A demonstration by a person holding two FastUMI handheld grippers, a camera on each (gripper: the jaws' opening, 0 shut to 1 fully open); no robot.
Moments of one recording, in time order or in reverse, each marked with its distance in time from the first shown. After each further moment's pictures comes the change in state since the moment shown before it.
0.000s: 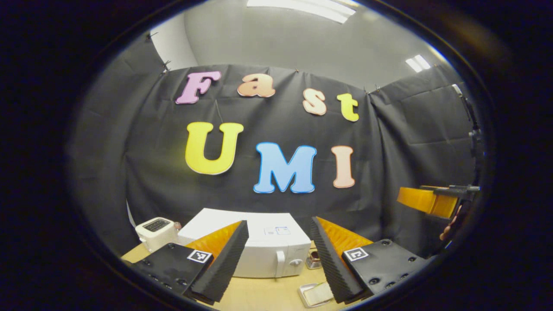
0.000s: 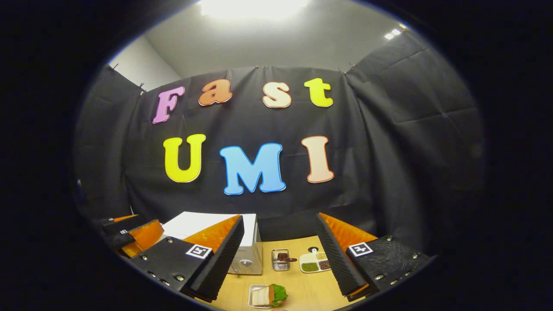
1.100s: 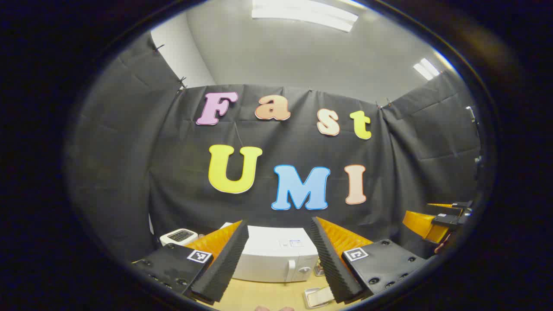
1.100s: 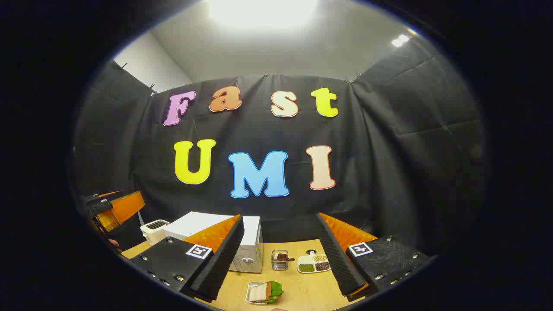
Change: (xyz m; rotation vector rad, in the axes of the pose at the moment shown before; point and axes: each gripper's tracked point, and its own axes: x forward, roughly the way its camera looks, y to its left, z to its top) left arm -0.081 0.007 0.104 0.020 -0.140 0.140; right arm -0.040 0.005 0.029 -0.048 -0.043 0.070
